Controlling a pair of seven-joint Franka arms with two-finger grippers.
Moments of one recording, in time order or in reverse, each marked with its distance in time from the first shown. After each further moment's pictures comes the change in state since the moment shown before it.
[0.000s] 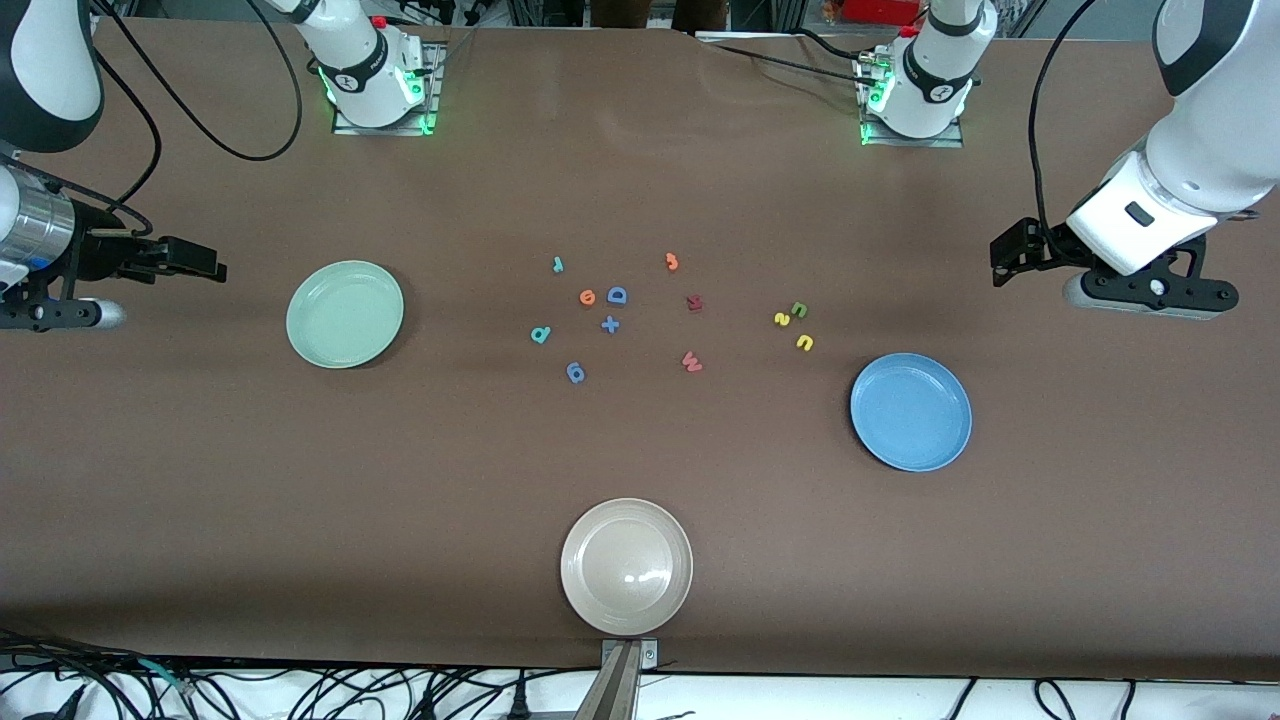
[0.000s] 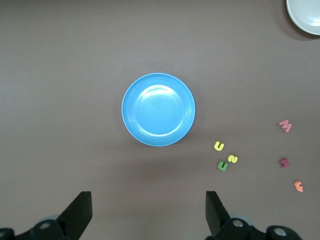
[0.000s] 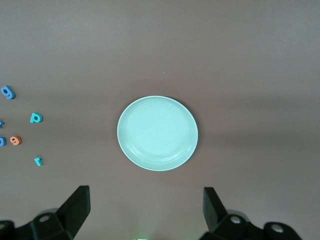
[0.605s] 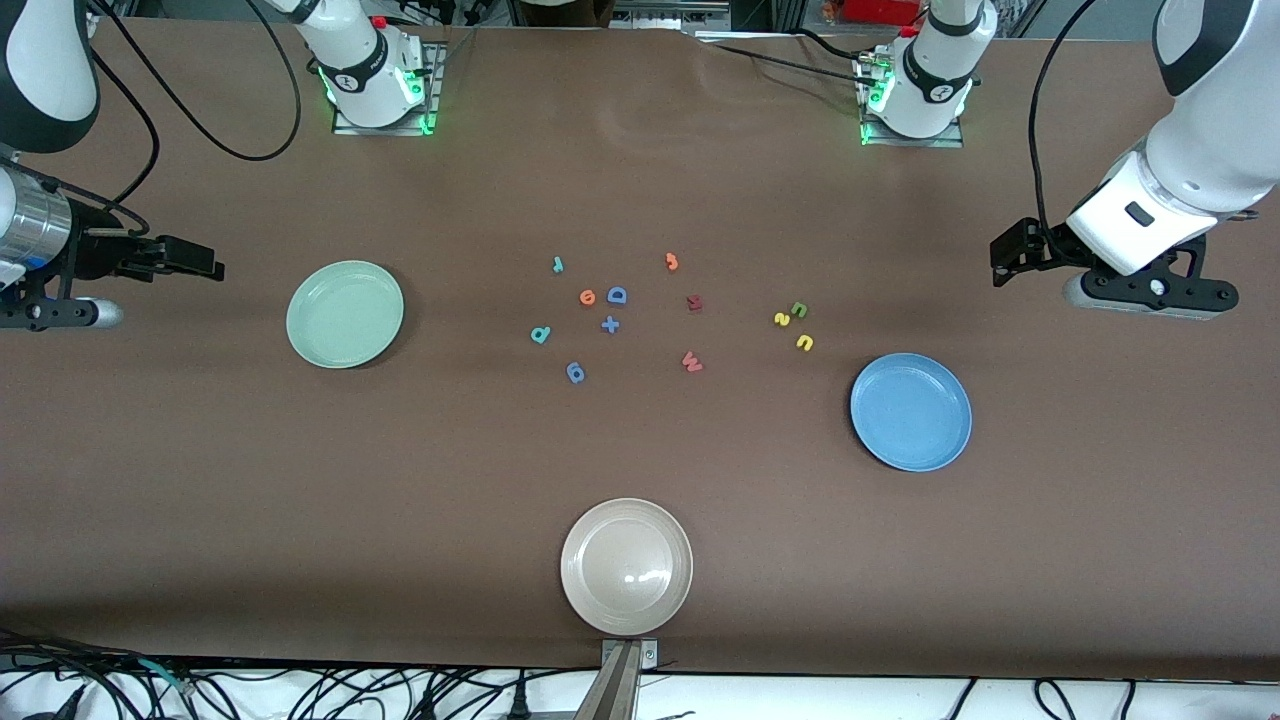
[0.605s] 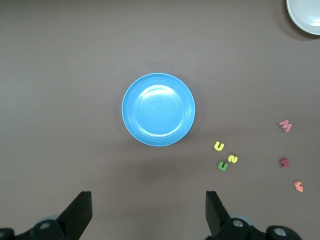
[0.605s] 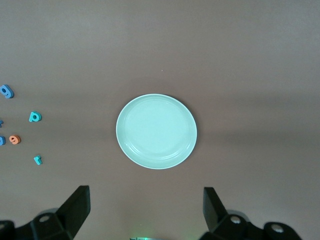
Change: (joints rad) left arm 0.000 0.000 0.000 0.000 0.000 0.000 0.000; right arm -0.002 0.000 -0.004 0.000 0.000 -0.008 0.000
